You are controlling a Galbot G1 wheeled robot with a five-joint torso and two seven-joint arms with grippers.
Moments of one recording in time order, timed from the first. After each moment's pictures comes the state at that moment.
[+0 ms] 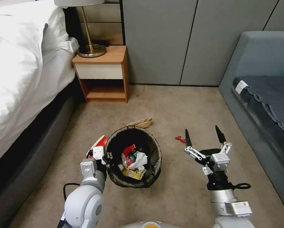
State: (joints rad) left arm 1.55 -1.39 -0.38 -2.23 -0.37 0.59 -0.39; right arm -1.75 1.36 0.44 2.16 0.00 0.45 0.16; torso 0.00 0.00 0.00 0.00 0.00
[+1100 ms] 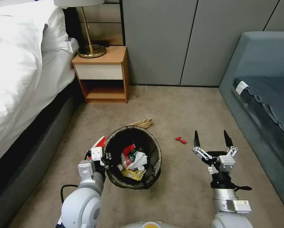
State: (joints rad) left arm 1.58 -1.39 -0.38 -2.27 -0.36 0.59 -0.39; right arm -1.70 1.37 0.47 2.09 0.02 0.50 0.18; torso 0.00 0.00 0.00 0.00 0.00
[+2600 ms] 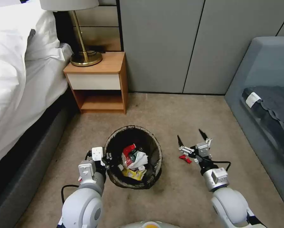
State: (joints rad) left arm 1.58 -1.40 -0.37 -2.26 -0.35 0.59 -0.39; right arm -1.43 1.13 0.35 1.87 0.15 -0.04 0.02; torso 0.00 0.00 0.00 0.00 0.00
